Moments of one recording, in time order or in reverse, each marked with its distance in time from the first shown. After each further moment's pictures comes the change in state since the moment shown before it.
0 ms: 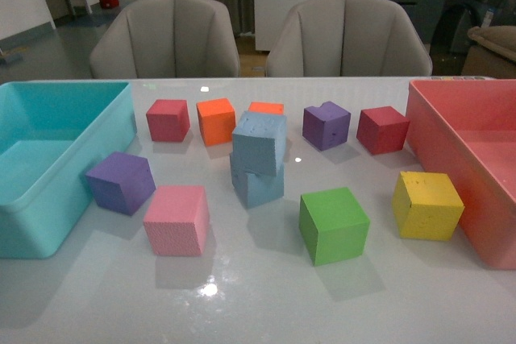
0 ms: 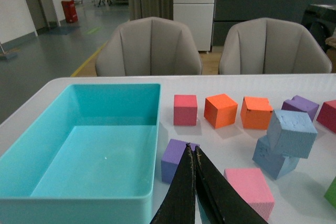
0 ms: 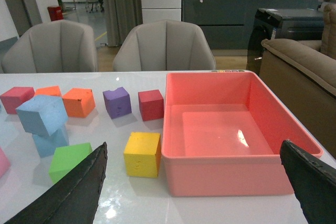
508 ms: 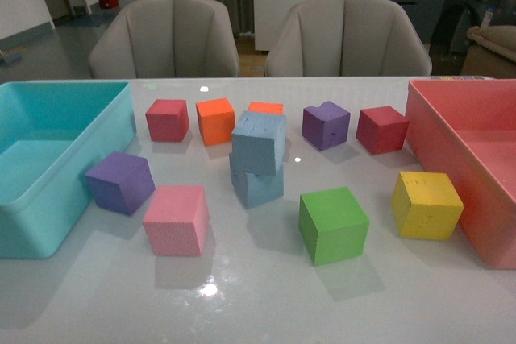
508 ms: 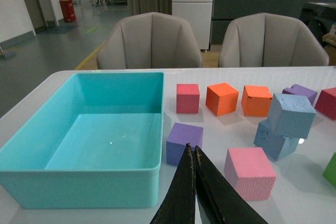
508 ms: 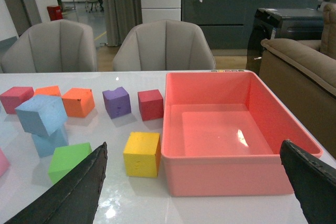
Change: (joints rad) left arm 0.113 -0.281 -0.110 -0.172 0.119 0.001; right arm 0.000 0.000 0.000 0.000 0.000 0.000
